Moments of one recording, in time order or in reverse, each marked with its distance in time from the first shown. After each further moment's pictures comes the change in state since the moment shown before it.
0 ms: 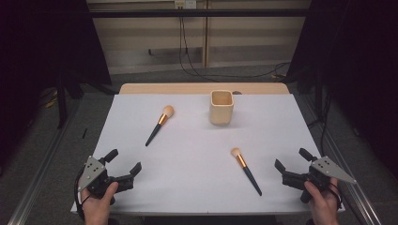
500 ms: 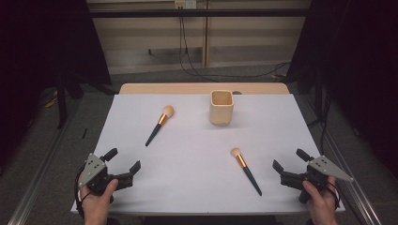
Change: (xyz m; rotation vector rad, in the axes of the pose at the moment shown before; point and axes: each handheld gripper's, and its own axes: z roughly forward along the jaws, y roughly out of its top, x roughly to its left) left arm 0.006 0.001 0.005 0.035 0.006 -0.004; right arm 0.000 -0.003 0.005 0.025 0.025 0.013
